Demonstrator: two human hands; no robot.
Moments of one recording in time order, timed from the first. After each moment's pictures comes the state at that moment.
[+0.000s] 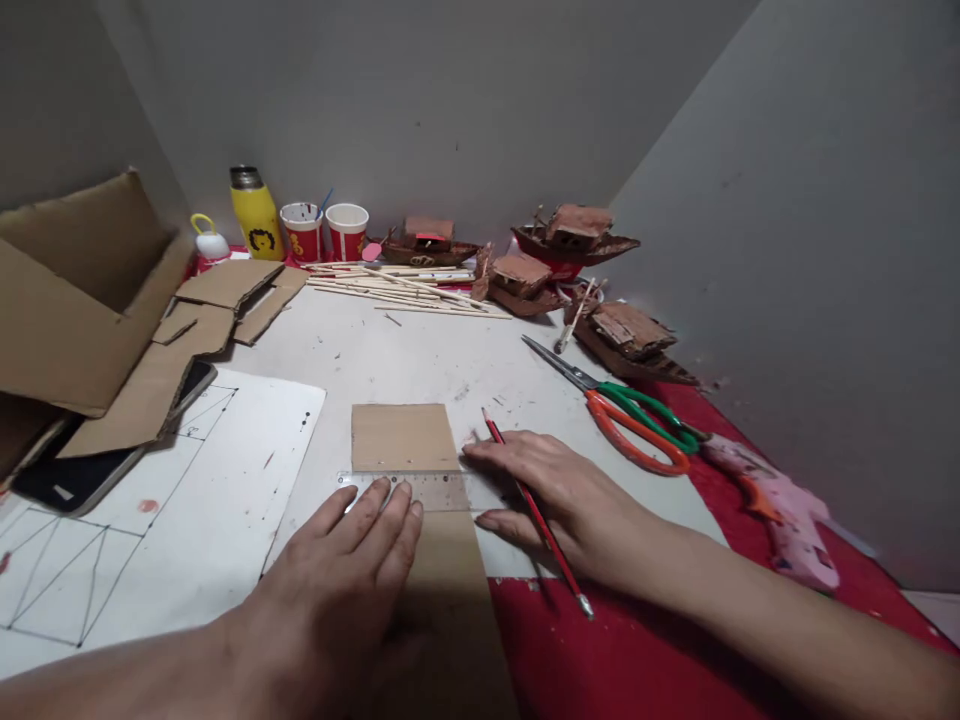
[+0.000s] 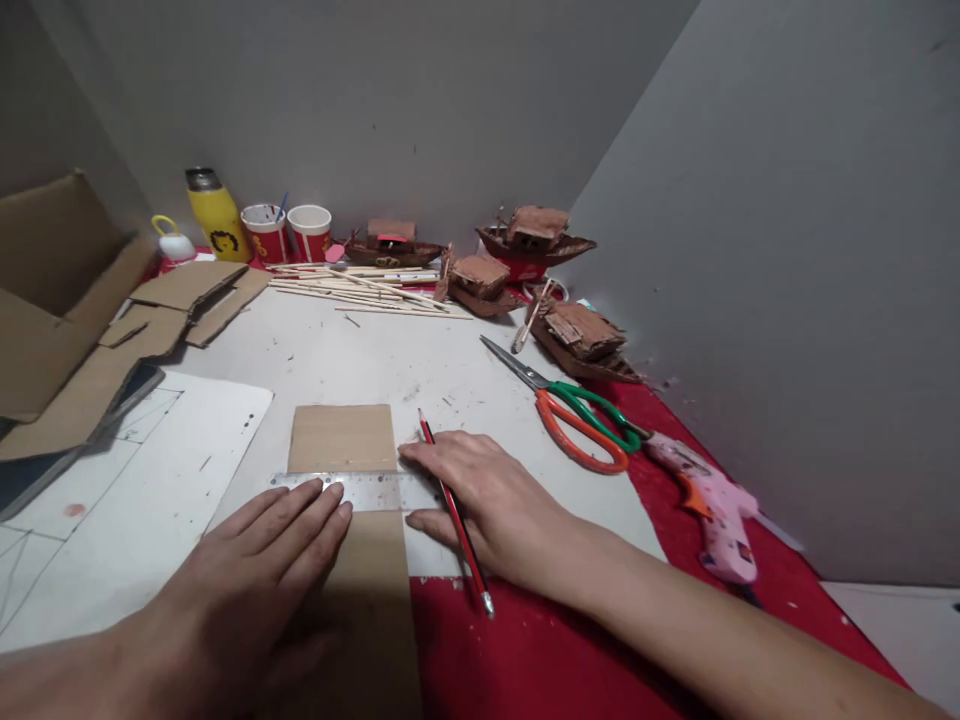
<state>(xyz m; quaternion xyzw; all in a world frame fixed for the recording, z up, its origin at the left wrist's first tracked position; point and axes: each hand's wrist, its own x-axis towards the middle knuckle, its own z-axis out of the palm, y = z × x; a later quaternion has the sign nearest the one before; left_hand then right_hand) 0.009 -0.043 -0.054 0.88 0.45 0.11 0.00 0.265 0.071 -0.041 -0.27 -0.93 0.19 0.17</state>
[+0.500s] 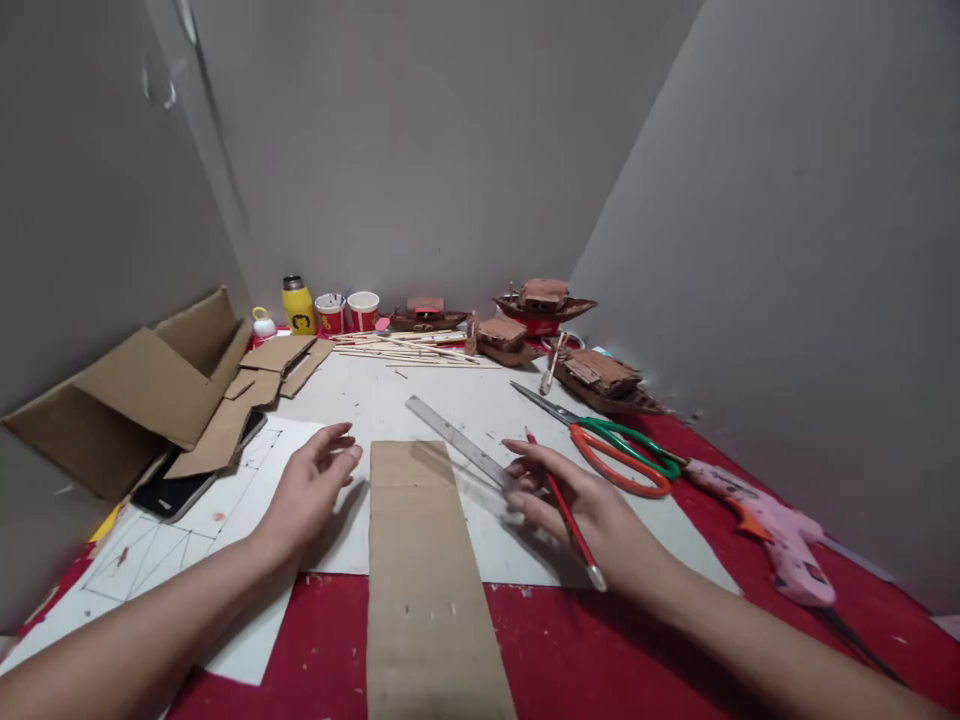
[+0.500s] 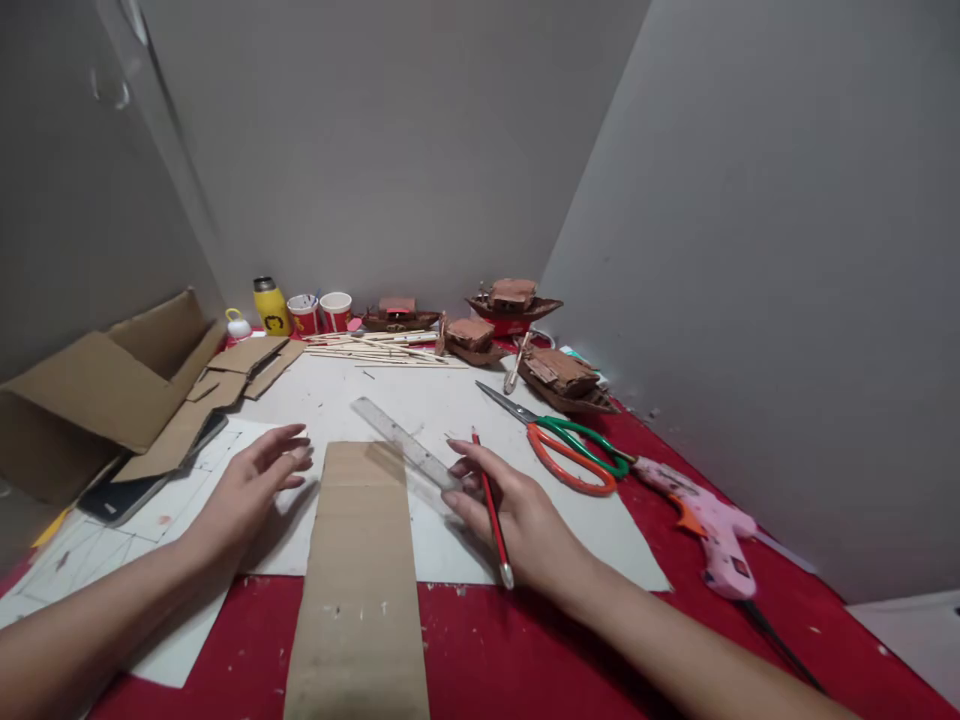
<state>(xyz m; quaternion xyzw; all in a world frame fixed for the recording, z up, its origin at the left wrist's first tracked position) -0.017 -0.005 -0.024 0.40 0.62 0.53 0.41 0.274 0.052 -0.041 -0.42 -0.78 0.35 0.32</state>
